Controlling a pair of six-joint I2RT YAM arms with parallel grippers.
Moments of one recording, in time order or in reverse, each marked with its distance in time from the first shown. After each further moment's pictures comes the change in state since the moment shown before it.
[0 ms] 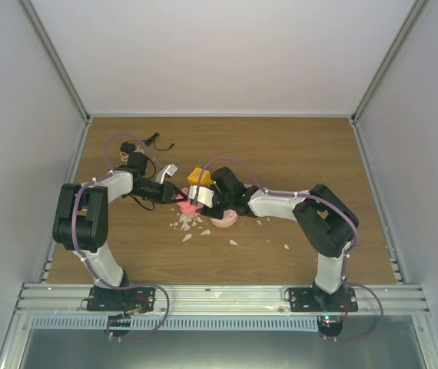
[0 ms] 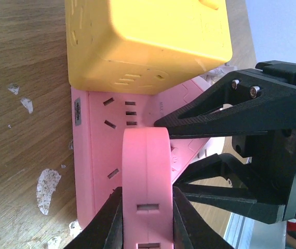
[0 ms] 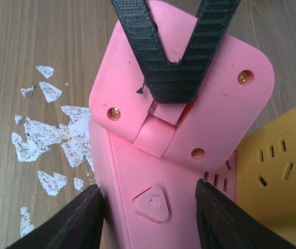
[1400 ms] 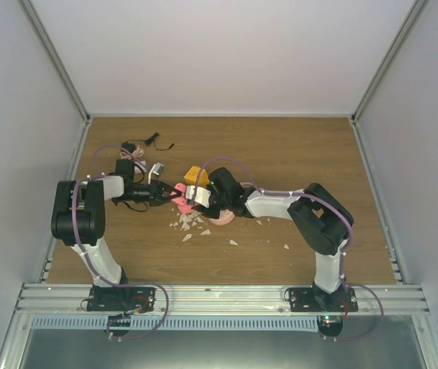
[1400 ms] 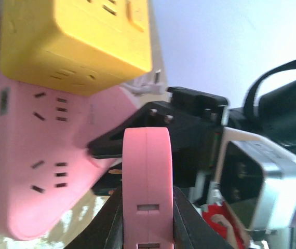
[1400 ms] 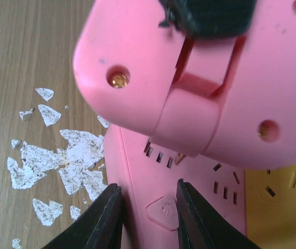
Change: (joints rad) left arm 0.125 0.061 -0.074 0.101 0.362 -0.106; right arm 0.010 0.041 0.010 0.068 -0.035 0.000
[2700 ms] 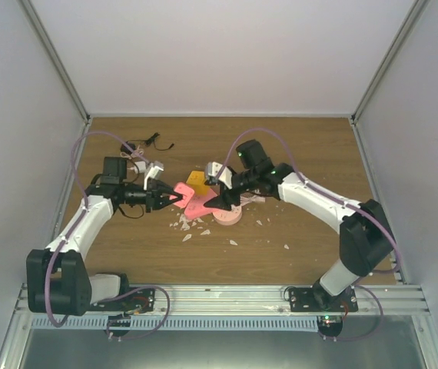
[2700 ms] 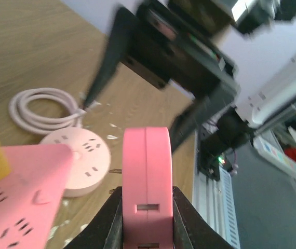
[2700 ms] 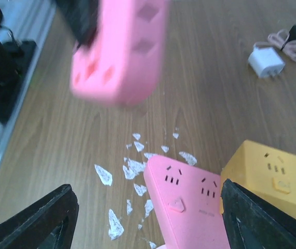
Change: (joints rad) left arm -0.034 -0.537 -0.087 -0.073 -0.033 0.303; right arm -0.136 -0.298 0.096 -0.435 -0.381 0.041
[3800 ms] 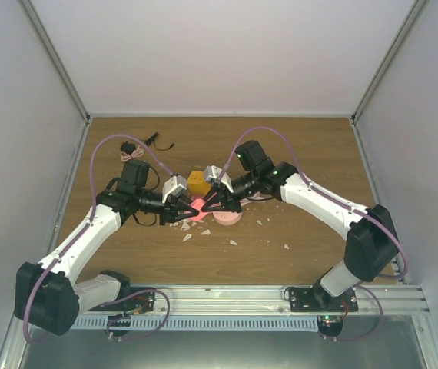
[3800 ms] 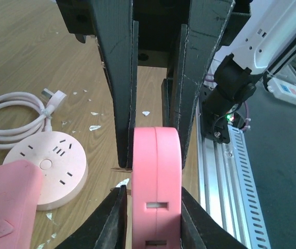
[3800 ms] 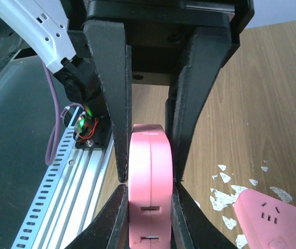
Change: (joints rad) left arm -0.306 -0.132 0.002 -0.032 -0.217 0.127; right arm 0.014 -0.056 0.051 -0.140 -0.296 0.114
